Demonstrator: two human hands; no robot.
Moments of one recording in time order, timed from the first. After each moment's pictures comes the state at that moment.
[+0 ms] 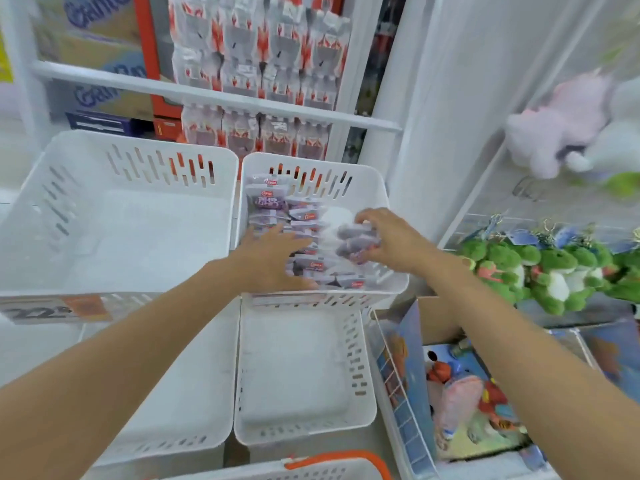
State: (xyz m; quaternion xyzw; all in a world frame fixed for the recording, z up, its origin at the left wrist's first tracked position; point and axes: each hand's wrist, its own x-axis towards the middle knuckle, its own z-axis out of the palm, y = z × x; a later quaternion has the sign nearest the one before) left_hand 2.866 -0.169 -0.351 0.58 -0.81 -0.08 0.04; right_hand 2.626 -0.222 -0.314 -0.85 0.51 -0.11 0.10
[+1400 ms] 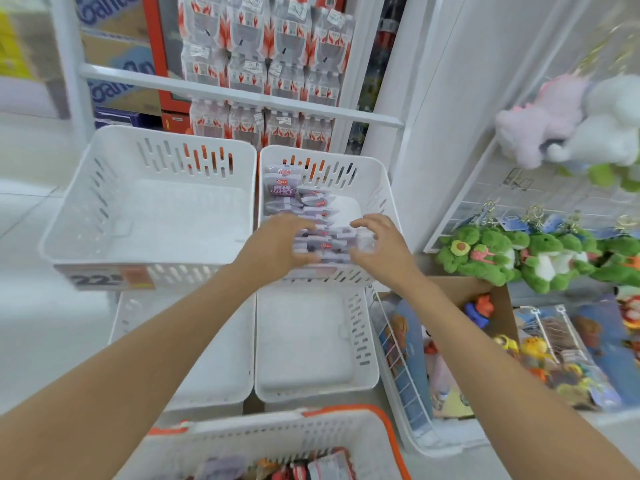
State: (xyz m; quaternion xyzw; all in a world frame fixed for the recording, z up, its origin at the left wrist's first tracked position) left_hand 2.870 -0.119 -0.346 0.56 -0.75 -0.16 0.32; right_hand 2.655 -0.148 -0.341 -0.76 0.54 -0.31 0.19
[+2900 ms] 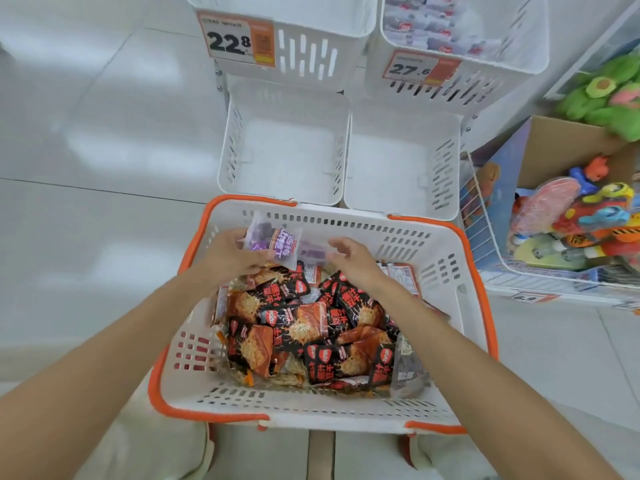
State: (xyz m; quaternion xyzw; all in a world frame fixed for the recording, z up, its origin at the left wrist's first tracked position) left_hand 2.980 0.194 -0.545 0.69 -0.35 -0.52 0.37; right_hand 2.753 0.106 -0.581 -0.67 0.56 -0.10 0.49
